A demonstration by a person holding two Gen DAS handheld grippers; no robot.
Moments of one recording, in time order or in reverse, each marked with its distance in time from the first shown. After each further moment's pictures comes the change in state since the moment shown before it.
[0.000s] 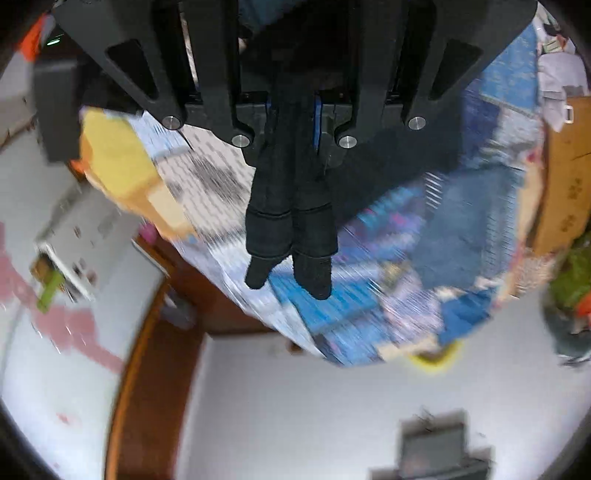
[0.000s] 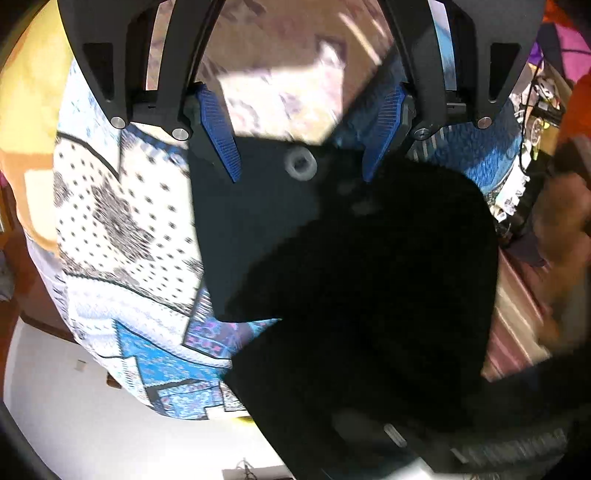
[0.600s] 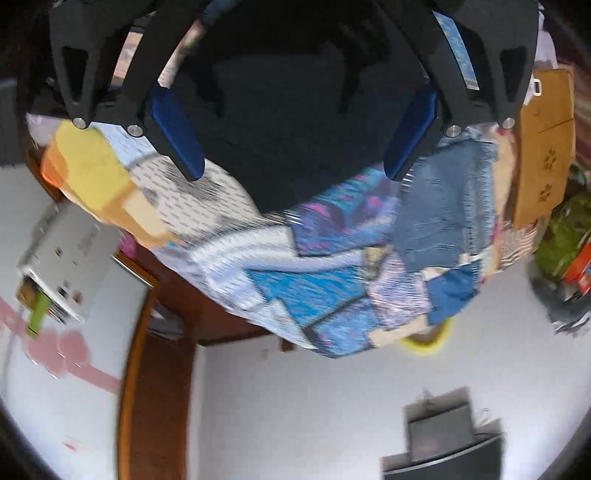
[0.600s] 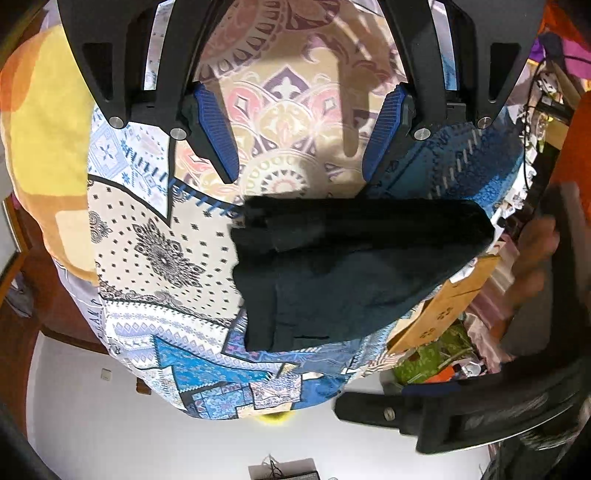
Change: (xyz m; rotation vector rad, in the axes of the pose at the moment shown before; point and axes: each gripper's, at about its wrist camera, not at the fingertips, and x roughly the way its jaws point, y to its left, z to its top) left arm -0.004 0.008 0.020 0.064 -0.040 0.135; right arm -0.028 -0.009 -0.020 0.044 -0.029 -0.035
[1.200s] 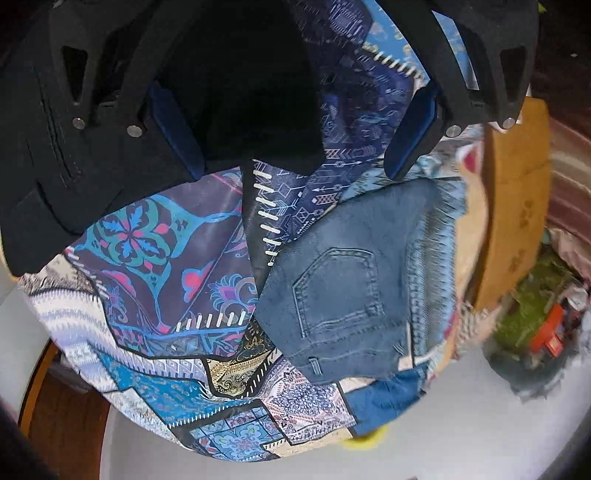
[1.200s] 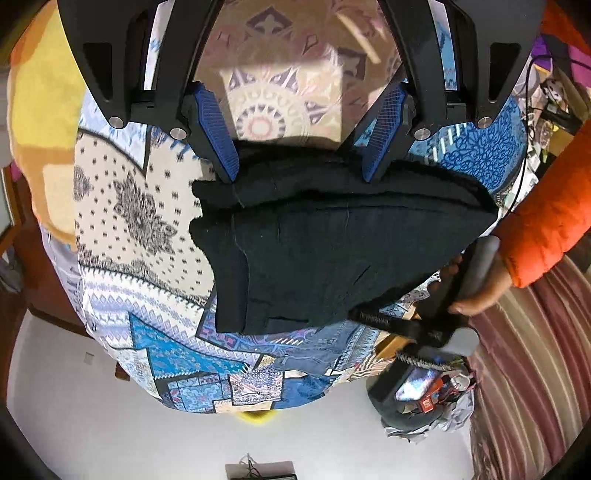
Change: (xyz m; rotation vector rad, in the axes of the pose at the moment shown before) left arm 0.160 0.140 -0.041 -0.099 0.342 0.200; right arm 0.021 0.011 0.031 -0.084 0.018 -0.004
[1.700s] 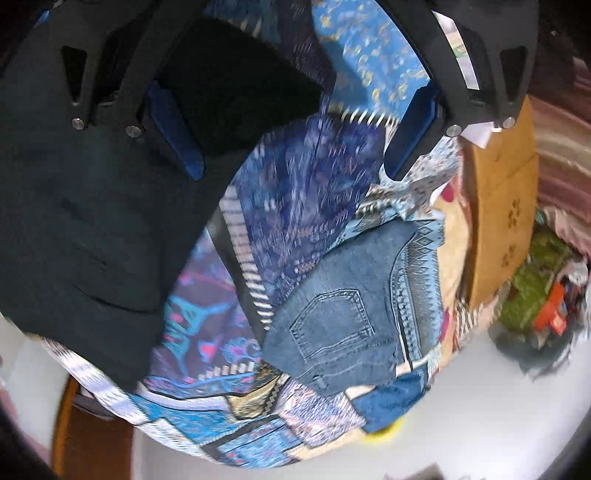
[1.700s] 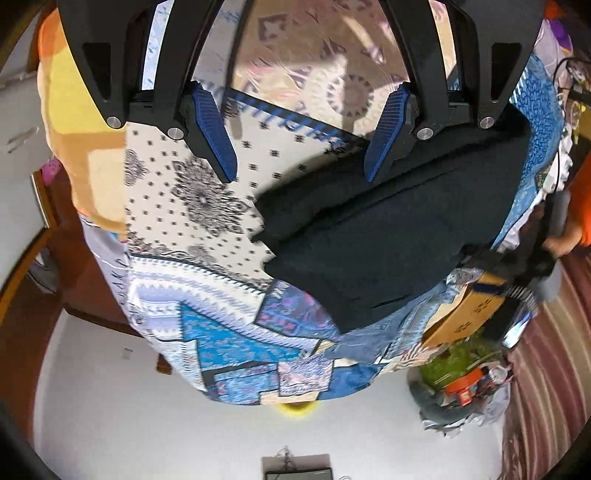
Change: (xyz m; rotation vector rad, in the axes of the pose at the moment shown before) left arm -0.043 0.014 -0.073 0.152 -0.014 0.025; right arm -0.019 -0.034 0.006 0.058 -0.041 -0.169
